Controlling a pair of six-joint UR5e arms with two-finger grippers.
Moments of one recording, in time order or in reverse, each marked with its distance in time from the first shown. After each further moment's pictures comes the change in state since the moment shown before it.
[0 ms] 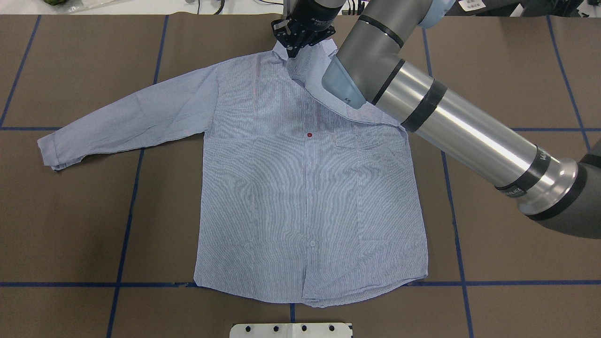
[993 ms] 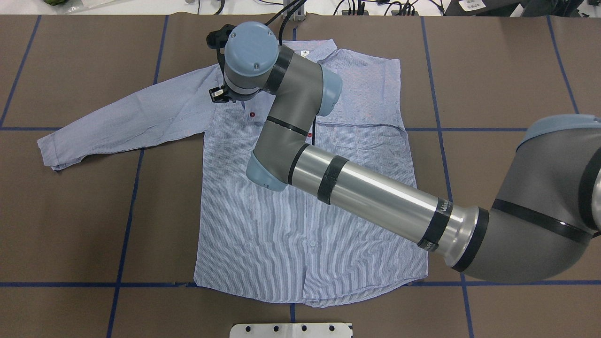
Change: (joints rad) left arm 0.000 -0.001 0.030 -0.023 0.000 -0.002; right arm -0.256 0.164 -0.341 0.275 -0.452 0.046
